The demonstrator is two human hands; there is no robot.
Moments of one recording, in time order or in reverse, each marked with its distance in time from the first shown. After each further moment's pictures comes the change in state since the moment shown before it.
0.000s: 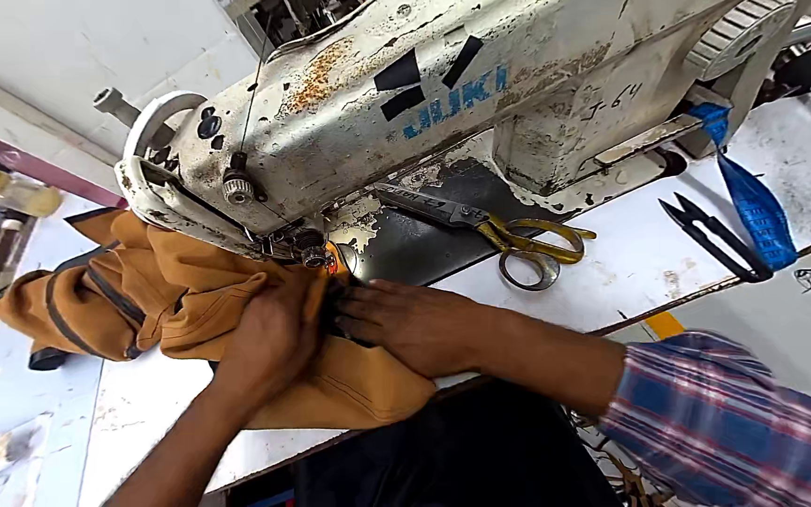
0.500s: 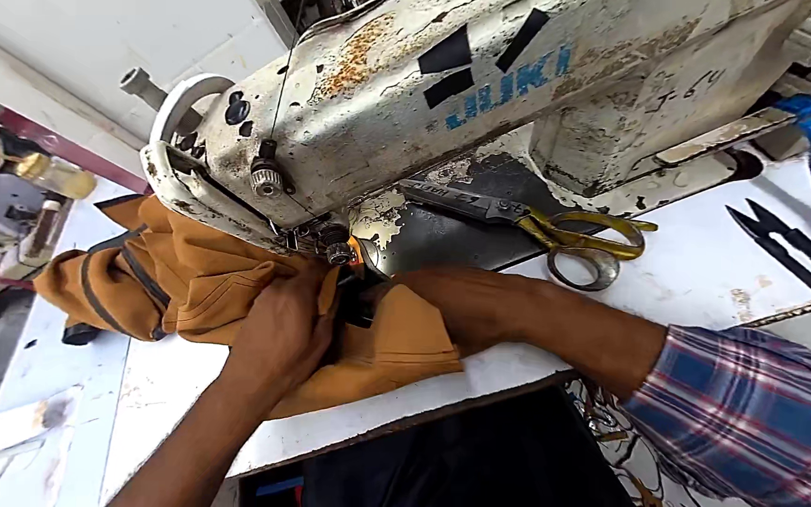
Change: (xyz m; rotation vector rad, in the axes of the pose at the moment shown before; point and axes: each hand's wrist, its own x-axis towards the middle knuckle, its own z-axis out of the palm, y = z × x) left_hand 0.002 -0.004 -0.005 0.035 0.090 0.009; right_hand -0.002 0.037 -0.020 0.261 -0.017 0.065
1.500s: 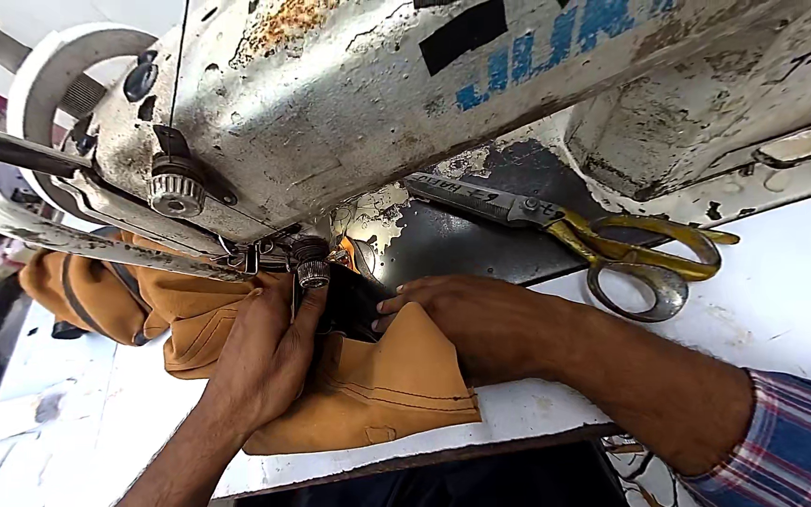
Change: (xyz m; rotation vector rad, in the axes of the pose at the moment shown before) left_hand 0.004 0.007 0.009 -0.267 -0.027 -0.339; right_hand -0.005 0.013 0.001 -0.157 0.024 -0.188
